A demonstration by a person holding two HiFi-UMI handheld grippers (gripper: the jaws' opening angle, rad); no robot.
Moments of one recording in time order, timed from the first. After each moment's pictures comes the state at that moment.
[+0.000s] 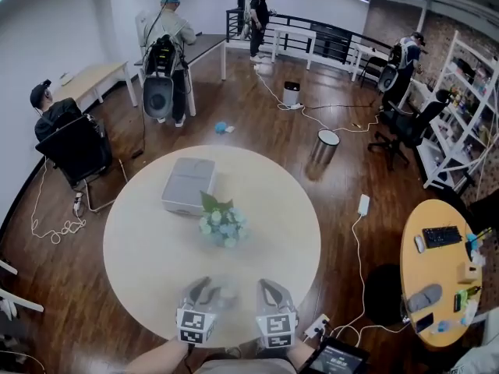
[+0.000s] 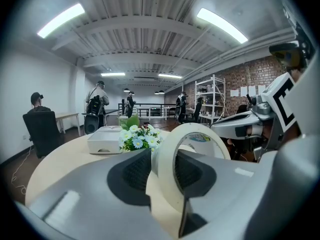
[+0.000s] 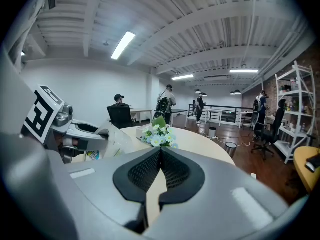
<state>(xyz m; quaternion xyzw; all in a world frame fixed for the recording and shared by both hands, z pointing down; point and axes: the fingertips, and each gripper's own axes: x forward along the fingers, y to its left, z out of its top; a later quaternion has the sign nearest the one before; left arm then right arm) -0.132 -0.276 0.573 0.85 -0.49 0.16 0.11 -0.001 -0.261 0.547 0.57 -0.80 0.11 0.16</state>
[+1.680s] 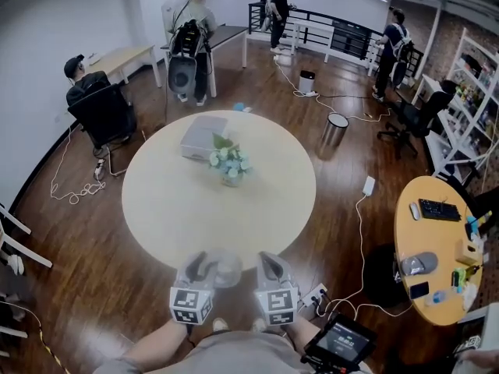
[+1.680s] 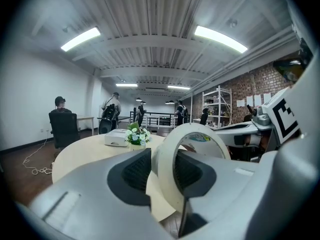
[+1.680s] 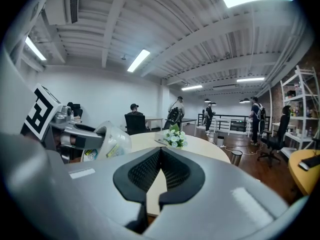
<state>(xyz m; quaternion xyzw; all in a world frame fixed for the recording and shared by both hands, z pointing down) -0.126 -0.071 0.527 0.82 -0.56 0.09 0.11 0.012 -0.074 0.503 0.52 -0.84 0.06 0.12</state>
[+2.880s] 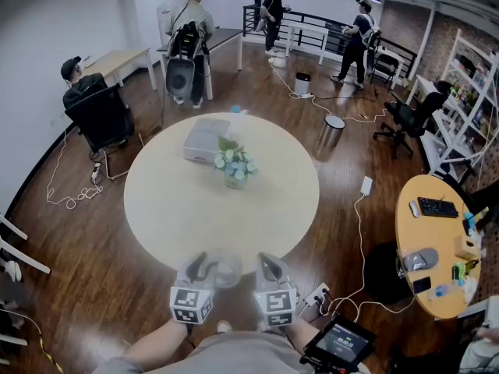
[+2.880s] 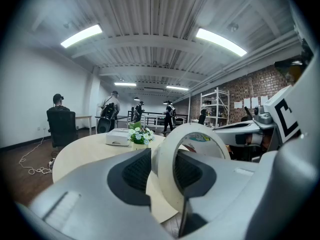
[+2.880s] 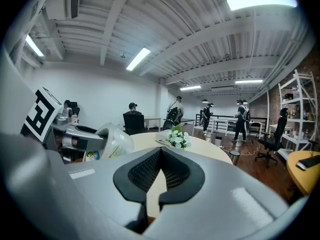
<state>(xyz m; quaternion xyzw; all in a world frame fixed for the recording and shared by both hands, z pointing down) -0.161 -0.075 0.533 0.83 -0.54 0.09 0.12 -0.026 -0.072 0.501 0.54 -0.83 0.05 0.13</state>
